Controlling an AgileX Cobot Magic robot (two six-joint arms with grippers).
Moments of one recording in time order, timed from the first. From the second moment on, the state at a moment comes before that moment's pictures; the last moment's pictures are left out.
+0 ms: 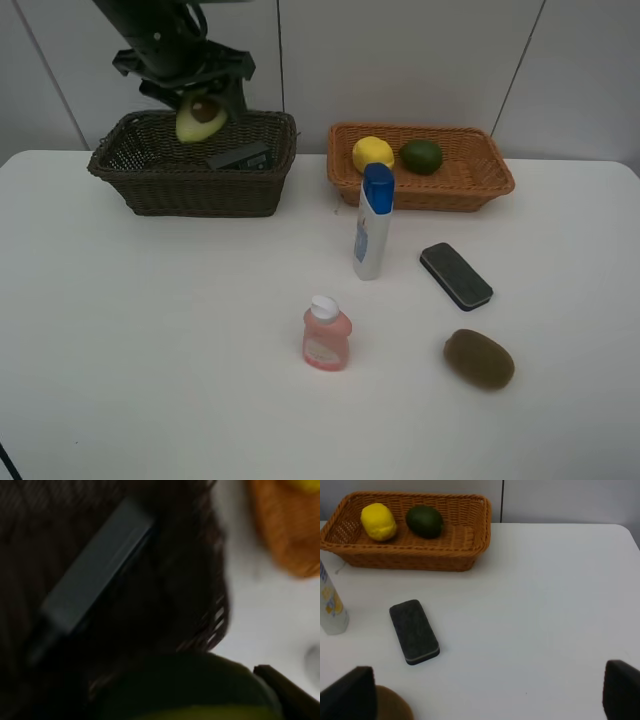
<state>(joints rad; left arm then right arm) -0.39 1.95 -1.72 -0.12 0.79 0.03 0.07 0.00 -0.51 -0.09 1.06 0.05</state>
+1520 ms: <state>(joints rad) -0.54 2.34 -2.33 -0.14 0.75 -0.02 0.07 0.00 -0.51 -0.08 1.06 0.05</state>
